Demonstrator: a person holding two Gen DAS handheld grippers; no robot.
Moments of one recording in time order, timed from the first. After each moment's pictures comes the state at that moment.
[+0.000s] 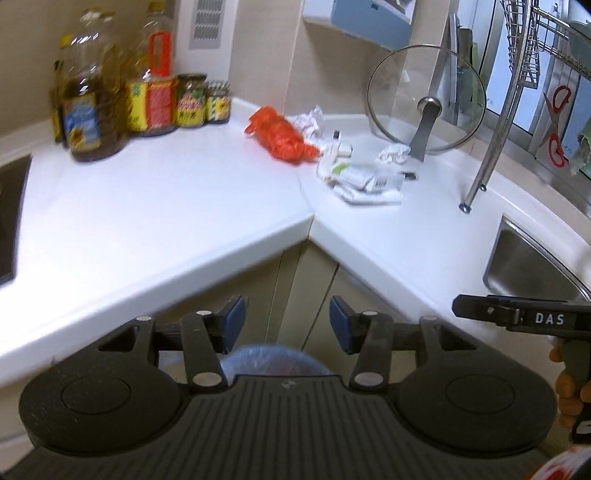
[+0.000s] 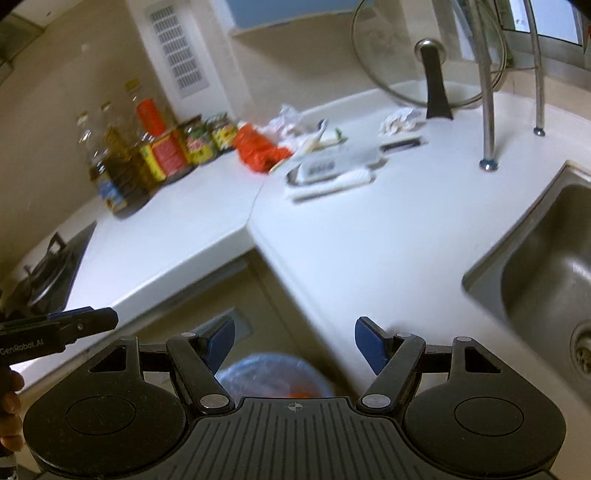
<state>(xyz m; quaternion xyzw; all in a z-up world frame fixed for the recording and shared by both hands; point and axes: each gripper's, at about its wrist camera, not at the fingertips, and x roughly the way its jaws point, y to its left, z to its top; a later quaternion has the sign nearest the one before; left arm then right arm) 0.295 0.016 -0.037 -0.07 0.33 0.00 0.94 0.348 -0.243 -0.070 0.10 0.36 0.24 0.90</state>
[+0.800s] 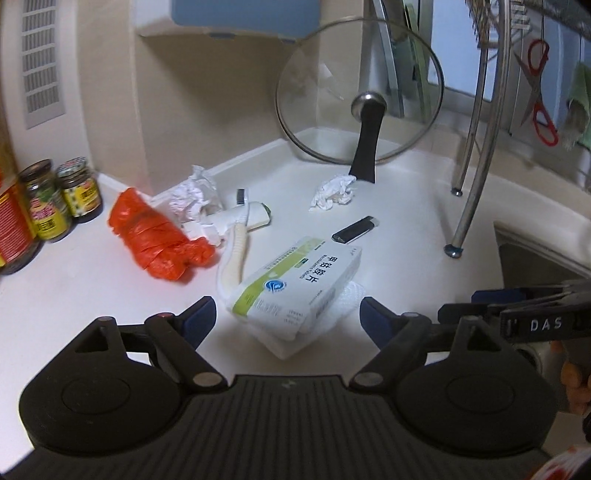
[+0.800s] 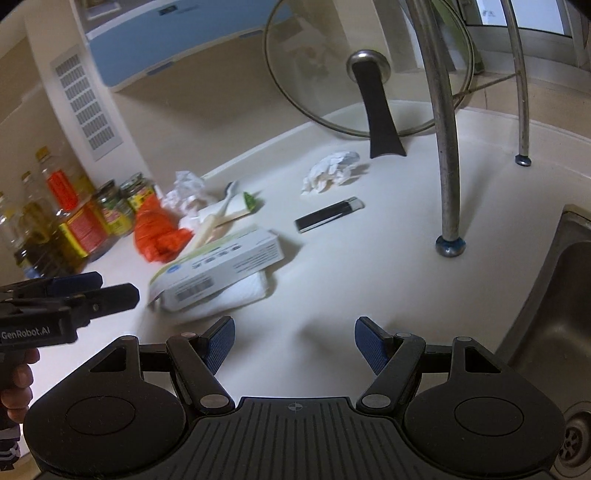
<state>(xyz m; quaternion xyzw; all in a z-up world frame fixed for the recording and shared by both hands) 0.518 -0.062 -0.039 0.04 0.31 -0.12 0.94 0.515 -0.298 -0.076 0.14 0.34 0.19 0.91</state>
